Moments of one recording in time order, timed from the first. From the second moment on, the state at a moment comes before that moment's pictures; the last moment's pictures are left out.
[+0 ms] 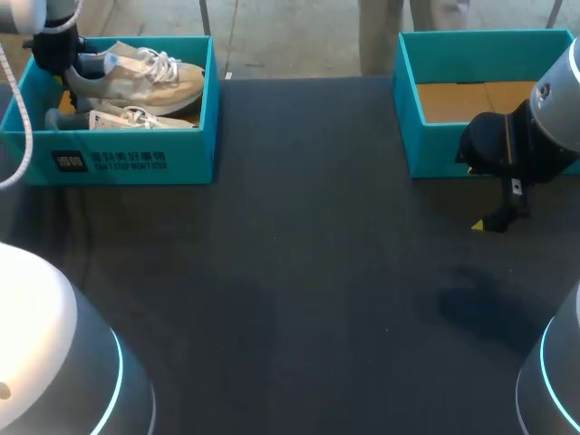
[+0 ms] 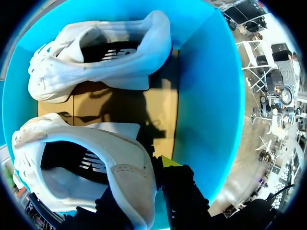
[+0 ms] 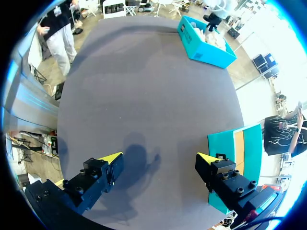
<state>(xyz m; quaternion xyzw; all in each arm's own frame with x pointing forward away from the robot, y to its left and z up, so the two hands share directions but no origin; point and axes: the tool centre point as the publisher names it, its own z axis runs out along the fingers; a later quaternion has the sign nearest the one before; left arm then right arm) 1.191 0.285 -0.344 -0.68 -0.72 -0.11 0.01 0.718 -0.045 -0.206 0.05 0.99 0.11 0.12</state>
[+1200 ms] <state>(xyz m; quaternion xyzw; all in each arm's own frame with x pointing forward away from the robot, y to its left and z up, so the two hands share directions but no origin) 1.187 0.271 -0.343 -0.65 -0.76 -0.03 0.02 0.718 -0.045 -0.206 0.05 0.99 0.11 0.12</state>
